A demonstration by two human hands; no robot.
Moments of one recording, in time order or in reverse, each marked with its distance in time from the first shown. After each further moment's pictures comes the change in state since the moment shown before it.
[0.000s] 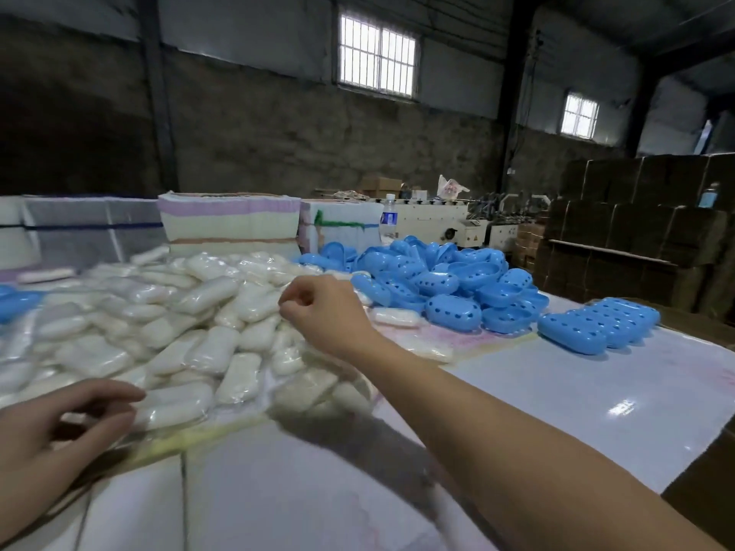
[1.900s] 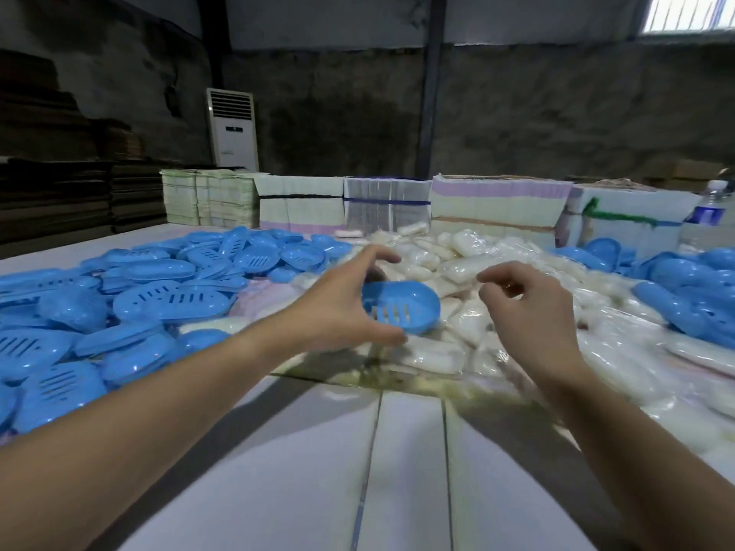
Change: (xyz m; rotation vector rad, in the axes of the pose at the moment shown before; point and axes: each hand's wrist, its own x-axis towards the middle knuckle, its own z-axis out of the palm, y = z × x) left_hand 0.002 0.110 -0.059 0.176 0.034 -0.043; right_hand -0.010 -0.054 0.070 0.359 0.121 -0.092
